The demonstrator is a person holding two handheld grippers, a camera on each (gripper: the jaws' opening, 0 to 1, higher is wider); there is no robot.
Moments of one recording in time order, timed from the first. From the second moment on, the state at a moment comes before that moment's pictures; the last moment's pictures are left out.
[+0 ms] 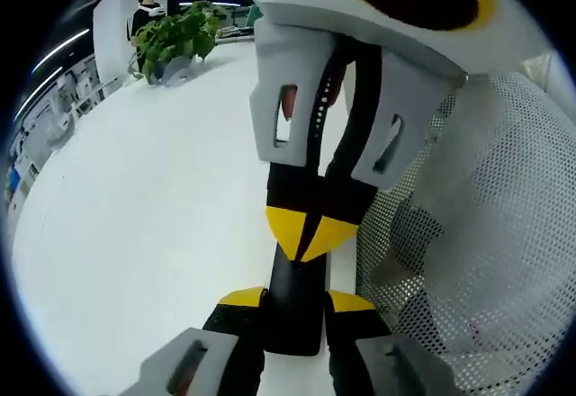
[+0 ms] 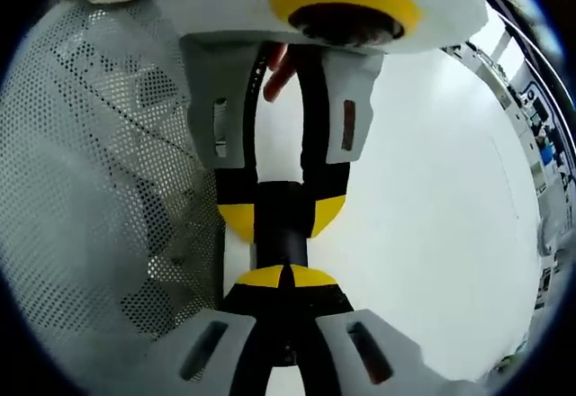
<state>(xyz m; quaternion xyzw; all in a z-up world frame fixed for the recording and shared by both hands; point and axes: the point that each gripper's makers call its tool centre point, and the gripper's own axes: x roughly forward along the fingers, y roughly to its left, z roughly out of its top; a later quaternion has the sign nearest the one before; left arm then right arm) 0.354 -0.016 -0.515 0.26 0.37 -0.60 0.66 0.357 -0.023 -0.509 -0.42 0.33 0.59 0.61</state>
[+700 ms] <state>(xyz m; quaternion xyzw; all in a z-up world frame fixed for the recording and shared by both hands) 0.354 -0.016 -0.515 0.26 0.37 -0.60 0.66 0.357 -0.024 -0.506 -0.33 0.35 0.58 0.66</state>
